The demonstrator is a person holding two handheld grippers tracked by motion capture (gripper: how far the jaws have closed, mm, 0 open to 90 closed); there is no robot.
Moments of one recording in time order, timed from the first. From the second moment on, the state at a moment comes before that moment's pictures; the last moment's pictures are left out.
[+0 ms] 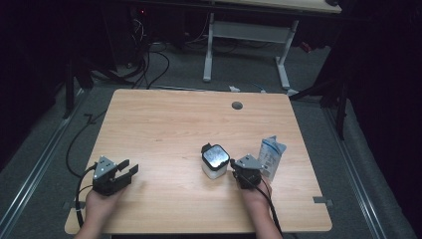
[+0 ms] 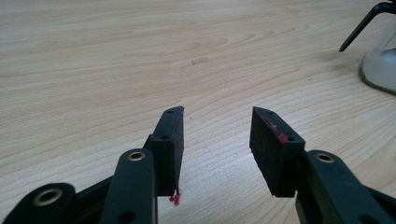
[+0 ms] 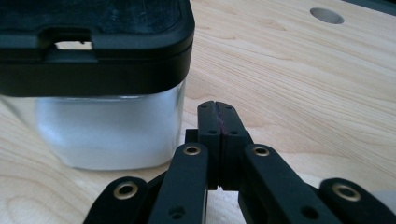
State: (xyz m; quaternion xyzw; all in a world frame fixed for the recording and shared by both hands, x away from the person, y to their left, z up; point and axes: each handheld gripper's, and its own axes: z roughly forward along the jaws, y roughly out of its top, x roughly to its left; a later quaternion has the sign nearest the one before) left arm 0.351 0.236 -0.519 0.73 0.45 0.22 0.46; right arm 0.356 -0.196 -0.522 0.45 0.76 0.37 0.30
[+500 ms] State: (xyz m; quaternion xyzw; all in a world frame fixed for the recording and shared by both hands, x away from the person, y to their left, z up) left arm 0.350 0.239 -0.520 0.73 0.45 0.22 0.46; right arm 0.356 -0.189 -0.523 0.44 0.76 0.37 0.30
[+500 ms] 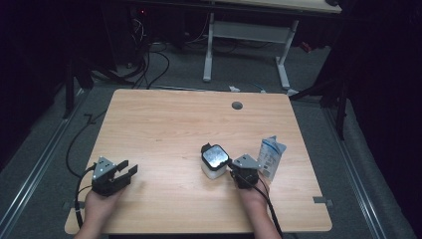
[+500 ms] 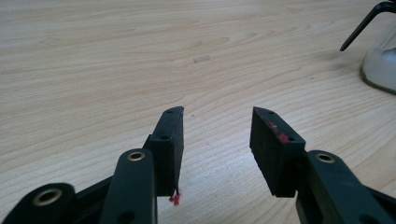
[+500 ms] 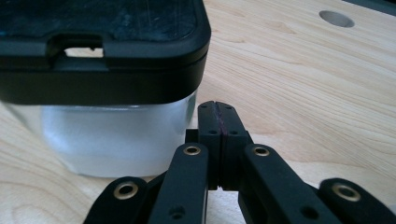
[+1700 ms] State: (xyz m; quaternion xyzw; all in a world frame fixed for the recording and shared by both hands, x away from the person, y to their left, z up) left arm 0.349 0.236 -0.521 0.74 0.44 0.21 0.46; right arm 0.330 -0.163 -0.524 0.41 0.78 0.39 0.29
